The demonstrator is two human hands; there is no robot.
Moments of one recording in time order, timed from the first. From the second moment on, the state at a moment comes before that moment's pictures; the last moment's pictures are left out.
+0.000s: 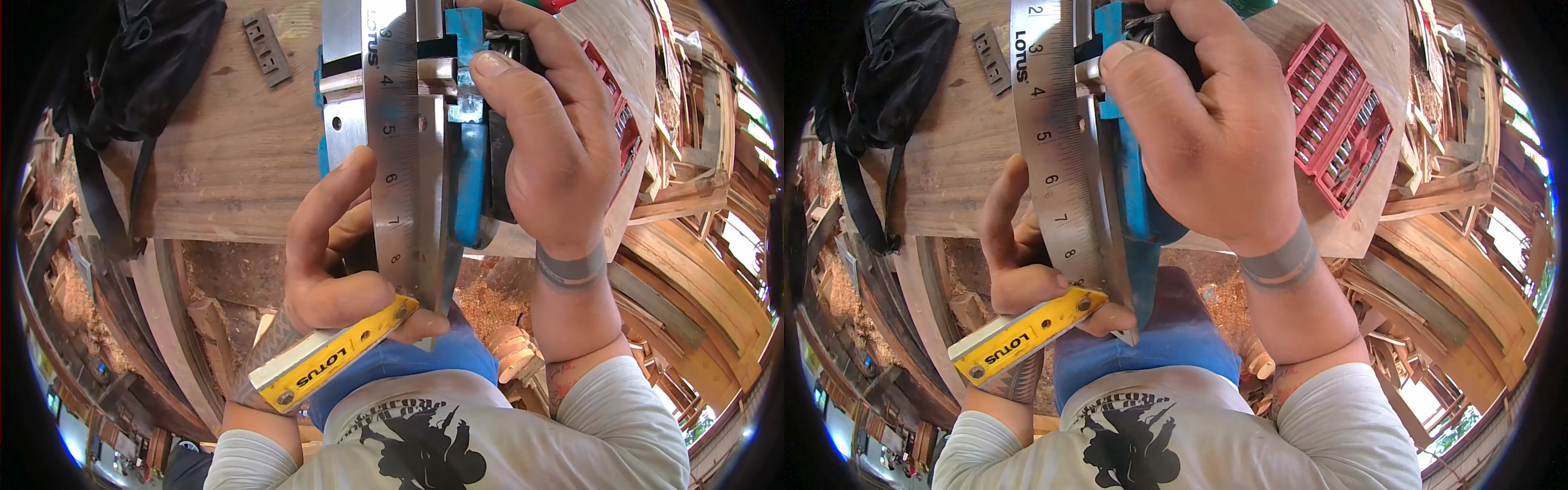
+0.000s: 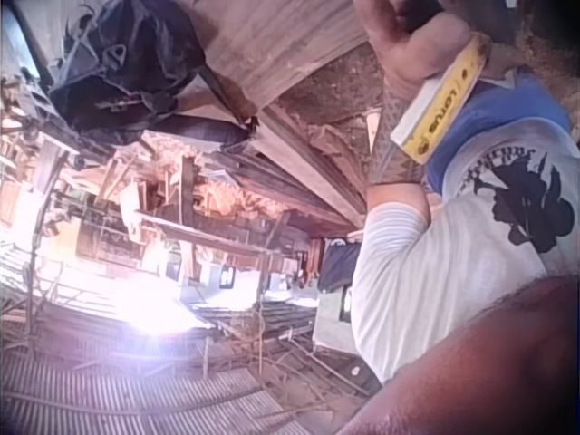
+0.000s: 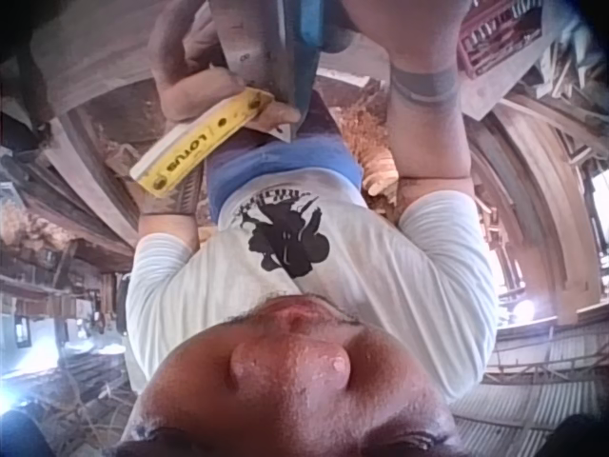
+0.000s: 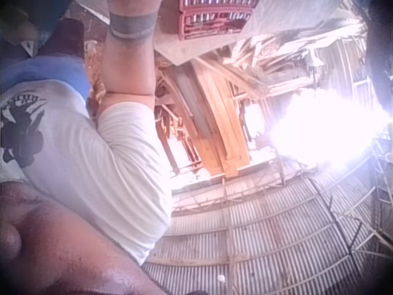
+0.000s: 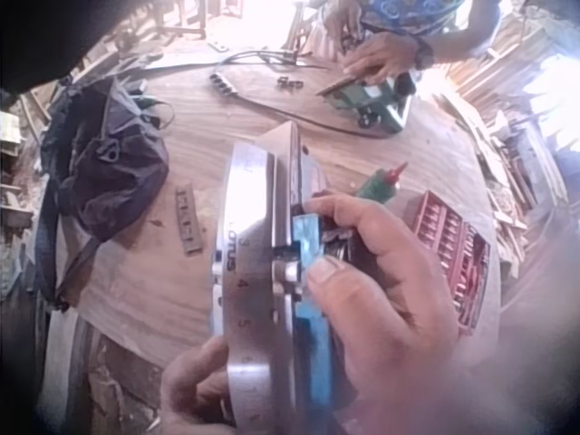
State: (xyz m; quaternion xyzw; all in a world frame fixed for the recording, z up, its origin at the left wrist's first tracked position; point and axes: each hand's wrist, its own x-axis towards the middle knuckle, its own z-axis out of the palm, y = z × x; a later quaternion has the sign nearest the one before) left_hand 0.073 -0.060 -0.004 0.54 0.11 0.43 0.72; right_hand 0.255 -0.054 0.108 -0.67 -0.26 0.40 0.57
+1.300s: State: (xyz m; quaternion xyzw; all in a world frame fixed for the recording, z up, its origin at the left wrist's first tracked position) left_hand 0.064 -0.055 0.004 0.53 0.14 0.36 0.76; right_hand 0.251 -0.057 0.100 -0.70 -0.25 0.32 0.58
